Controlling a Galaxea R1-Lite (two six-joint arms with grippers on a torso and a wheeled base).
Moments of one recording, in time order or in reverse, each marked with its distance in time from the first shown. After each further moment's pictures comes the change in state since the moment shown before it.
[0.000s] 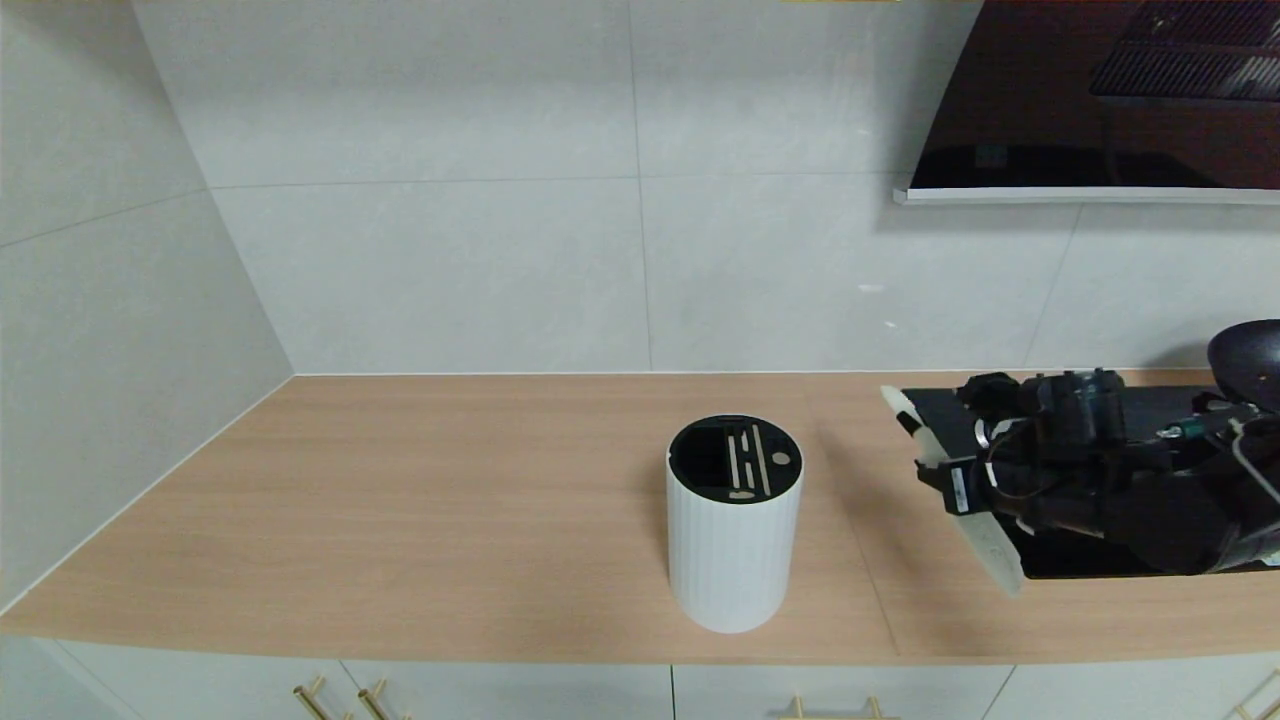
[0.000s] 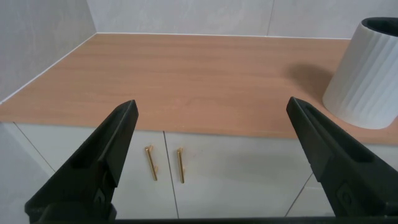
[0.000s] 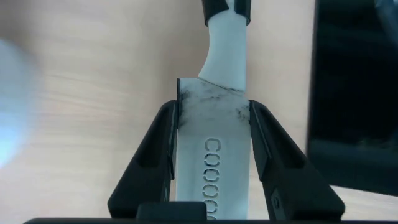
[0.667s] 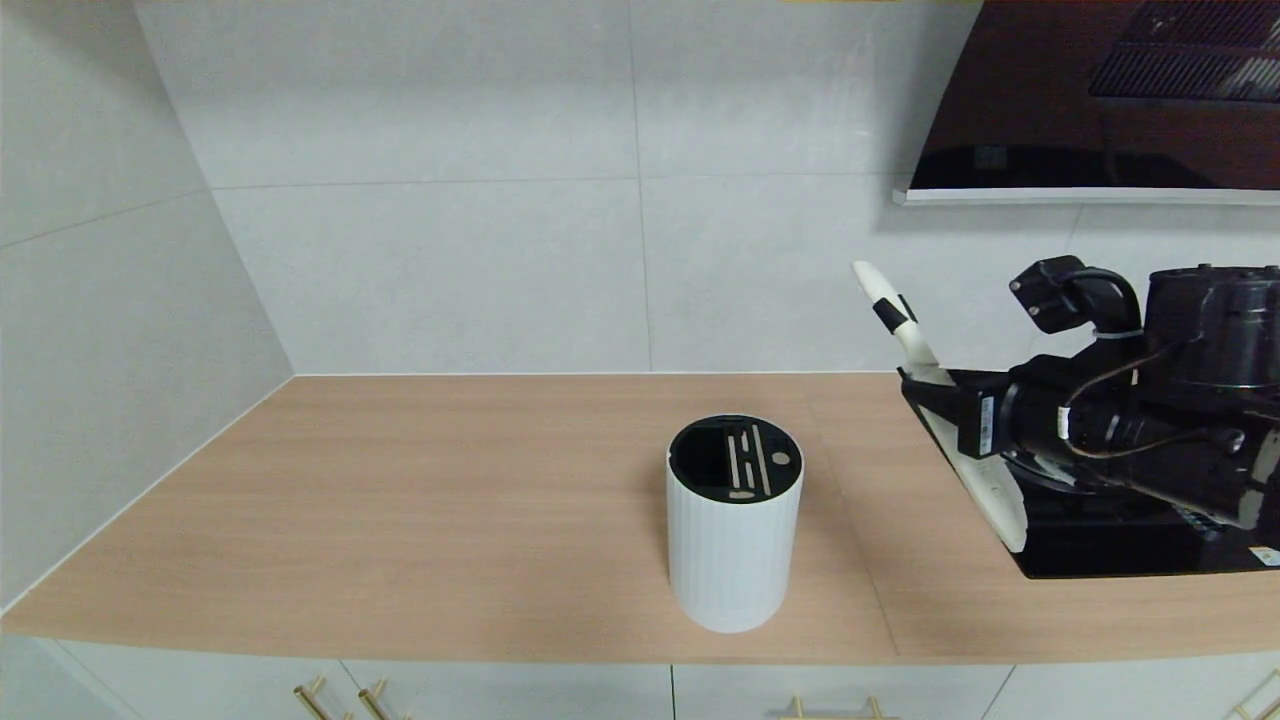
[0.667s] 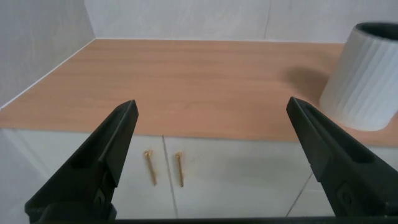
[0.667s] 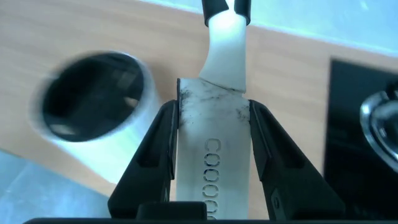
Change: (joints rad) left arm -0.001 0.002 -0.083 0.026 -0.112 -0.021; right arm 0.190 -0.376 0.034 0.026 0.011 0.030
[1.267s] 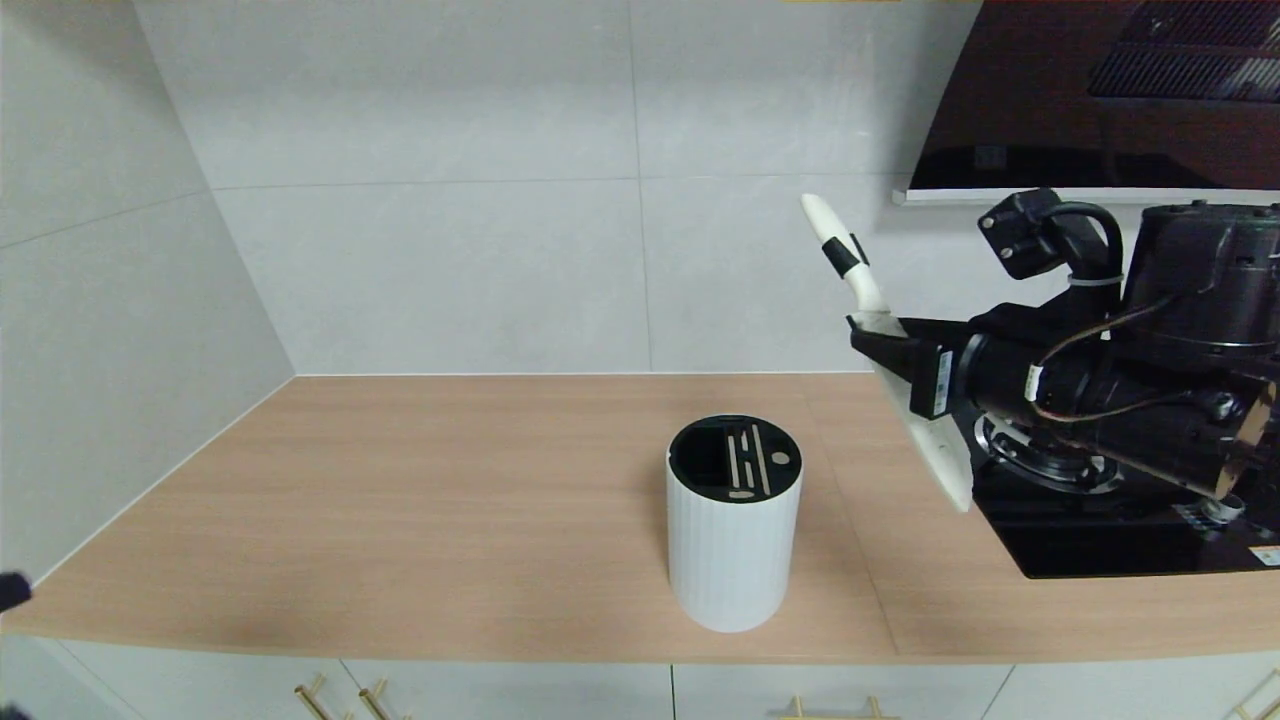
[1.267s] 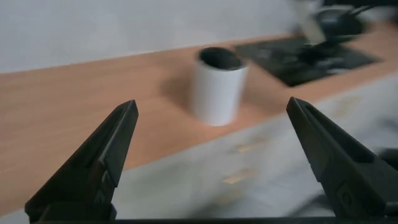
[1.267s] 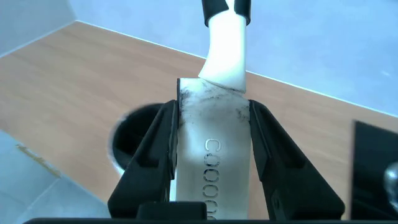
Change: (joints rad) left arm -0.065 0.614 -0.608 0.153 -0.524 -0.156; right arm 0.167 0.006 -0.122 -0.004 -0.059 -0.001
